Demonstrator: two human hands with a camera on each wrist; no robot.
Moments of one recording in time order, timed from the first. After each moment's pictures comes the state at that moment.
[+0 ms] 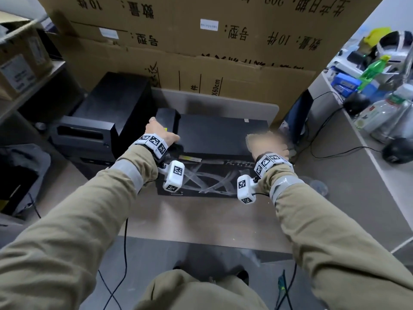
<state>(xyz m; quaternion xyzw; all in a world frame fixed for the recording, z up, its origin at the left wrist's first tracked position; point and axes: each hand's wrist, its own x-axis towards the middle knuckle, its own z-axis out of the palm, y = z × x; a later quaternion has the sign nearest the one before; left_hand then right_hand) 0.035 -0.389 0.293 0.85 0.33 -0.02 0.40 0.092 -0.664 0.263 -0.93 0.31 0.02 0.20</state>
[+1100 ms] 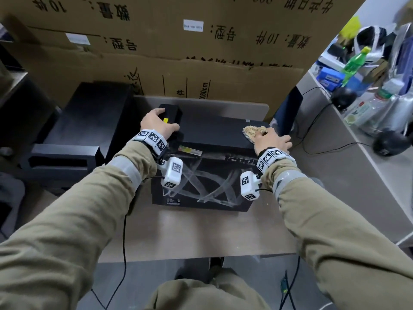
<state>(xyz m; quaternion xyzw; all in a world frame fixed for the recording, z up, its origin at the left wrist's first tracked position) 0.112 -0.371 0.293 0.85 0.25 0.04 0.46 0.133 -0.664 0.269 -0.94 0.30 -0.01 0.18</state>
